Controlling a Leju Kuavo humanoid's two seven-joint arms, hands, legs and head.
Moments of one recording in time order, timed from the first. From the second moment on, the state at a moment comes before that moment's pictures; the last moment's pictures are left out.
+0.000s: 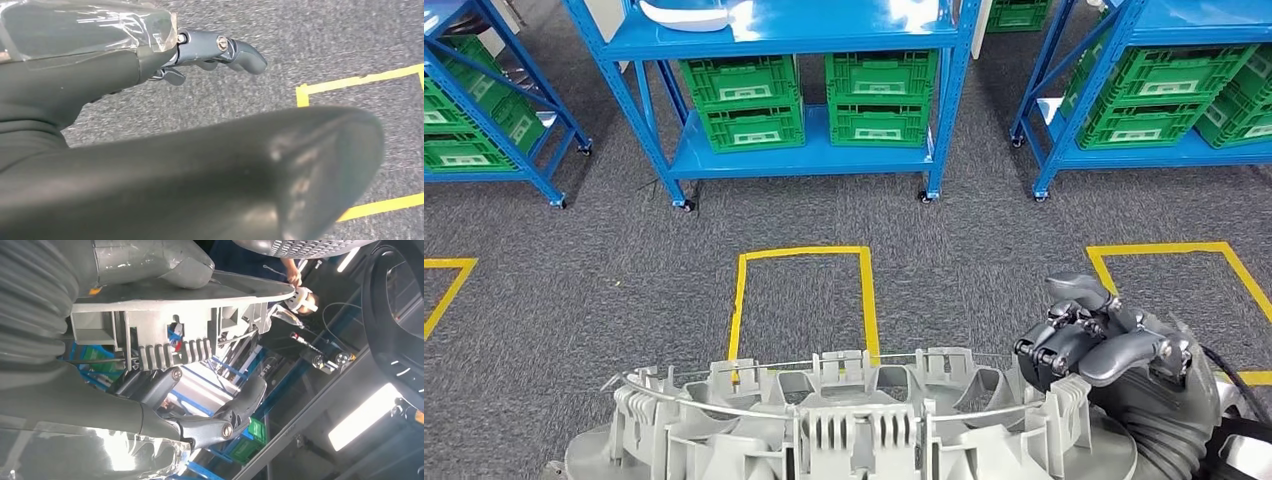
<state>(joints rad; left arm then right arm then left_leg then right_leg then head) 0.12 -0.35 1.18 -1.20 -1.05 -0.65 -0.34 -0.15 -0.31 0.23 -2.19 -0.36 0.54 -0.38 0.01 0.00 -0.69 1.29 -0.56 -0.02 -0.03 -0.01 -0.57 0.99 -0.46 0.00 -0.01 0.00</state>
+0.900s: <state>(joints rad) 0.12 -0.36 1.24 -1.21 -1.06 -0.68 -0.29 -0.16 -0.31 0.23 -2.20 -0.35 0.53 -0.39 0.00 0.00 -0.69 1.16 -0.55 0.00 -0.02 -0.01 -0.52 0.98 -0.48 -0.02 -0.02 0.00</state>
